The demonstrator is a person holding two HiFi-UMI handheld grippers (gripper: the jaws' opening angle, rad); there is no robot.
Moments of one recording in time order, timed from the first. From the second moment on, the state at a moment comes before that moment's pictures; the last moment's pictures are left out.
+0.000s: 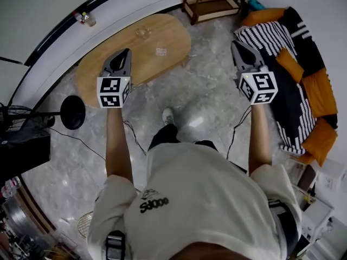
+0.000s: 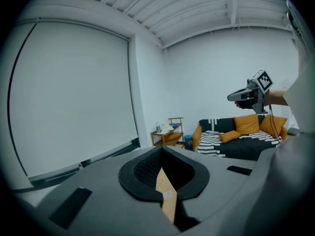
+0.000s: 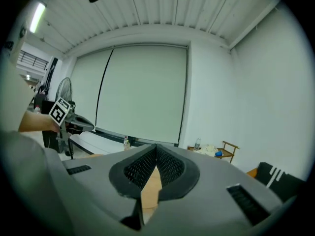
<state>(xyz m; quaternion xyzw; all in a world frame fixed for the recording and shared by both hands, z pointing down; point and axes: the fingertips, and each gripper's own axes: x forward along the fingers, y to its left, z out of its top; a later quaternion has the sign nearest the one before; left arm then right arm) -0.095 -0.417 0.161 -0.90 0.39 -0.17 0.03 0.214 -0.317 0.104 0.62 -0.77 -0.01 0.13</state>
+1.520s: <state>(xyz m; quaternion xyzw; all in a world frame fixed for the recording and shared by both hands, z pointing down) -0.088 -0.466 0.501 -0.88 0.44 -0.15 0.05 0.286 -0.362 0.471 0.59 -0.78 -0.04 0.19</state>
